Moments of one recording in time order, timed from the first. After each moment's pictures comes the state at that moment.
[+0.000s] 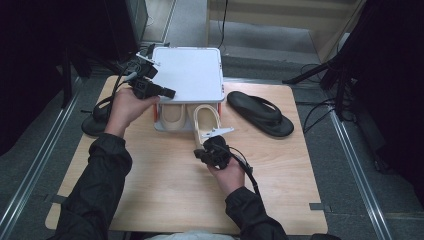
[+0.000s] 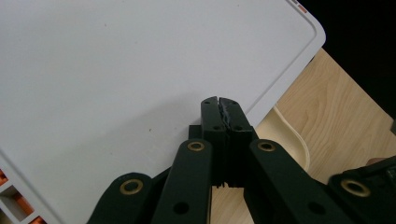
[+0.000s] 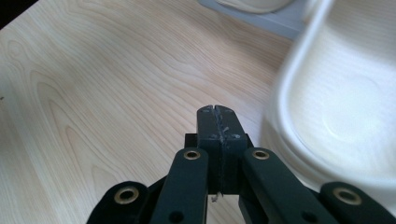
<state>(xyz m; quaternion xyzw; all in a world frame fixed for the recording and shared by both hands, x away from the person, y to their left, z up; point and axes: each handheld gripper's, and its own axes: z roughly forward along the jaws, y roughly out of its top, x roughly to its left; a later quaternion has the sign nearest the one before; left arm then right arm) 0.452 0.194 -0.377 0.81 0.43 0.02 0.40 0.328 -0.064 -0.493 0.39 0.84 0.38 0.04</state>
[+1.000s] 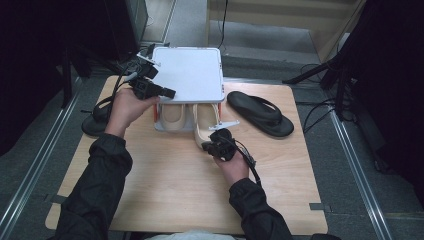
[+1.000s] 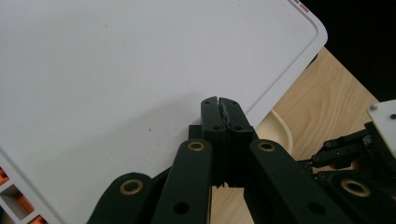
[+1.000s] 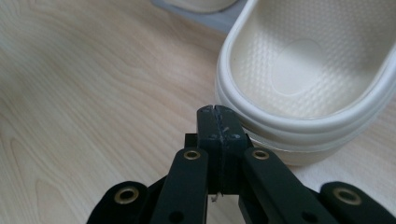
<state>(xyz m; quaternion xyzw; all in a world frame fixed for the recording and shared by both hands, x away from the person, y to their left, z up) 0.451 0.192 -0.377 0.81 0.43 0.02 0.40 0.359 -0.076 -0.501 0.41 0.83 0.37 0.05</state>
